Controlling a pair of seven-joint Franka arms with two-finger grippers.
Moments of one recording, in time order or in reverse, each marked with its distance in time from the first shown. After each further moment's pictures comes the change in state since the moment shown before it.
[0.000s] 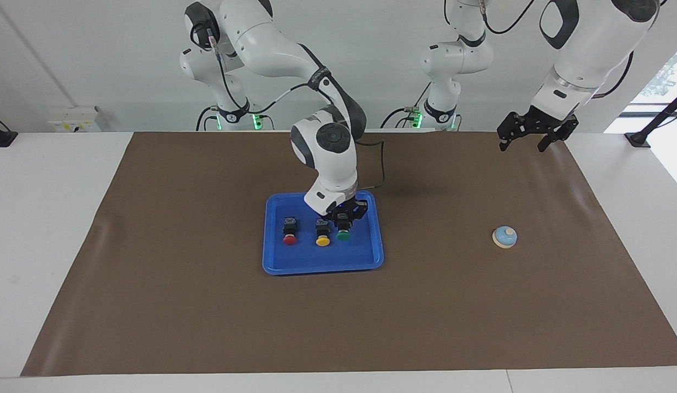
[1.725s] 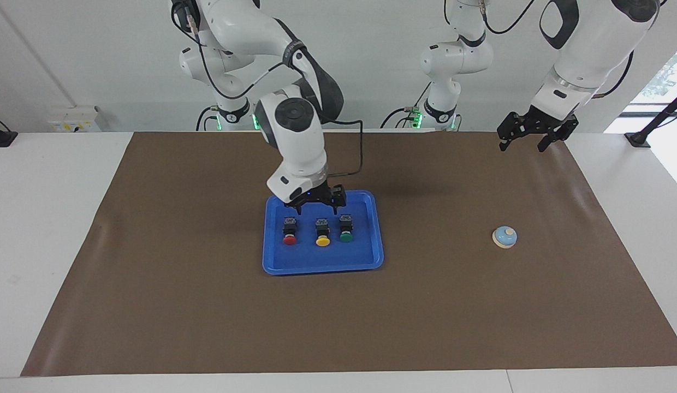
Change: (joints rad) left arm 0.000 0.000 0.000 0.000 0.000 0.000 0.000; right arm -0.135 -0.163 -0.033 0.027 0.029 -0.213 -0.123
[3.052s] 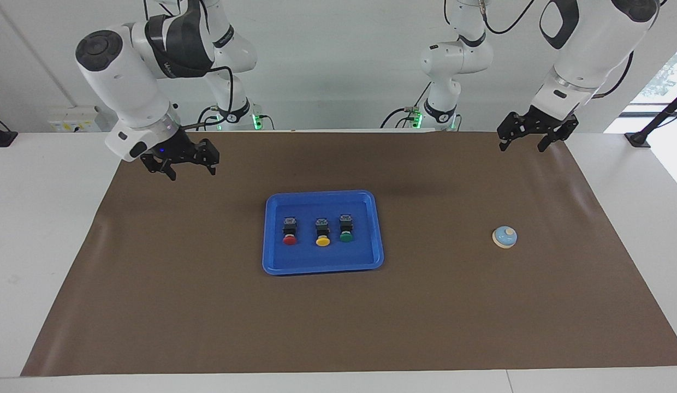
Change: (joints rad) left arm 0.000 0.000 0.000 0.000 0.000 0.000 0.000; right arm -0.385 -0.330 -0.003 -0.172 -0.038 -0.261 -0.501
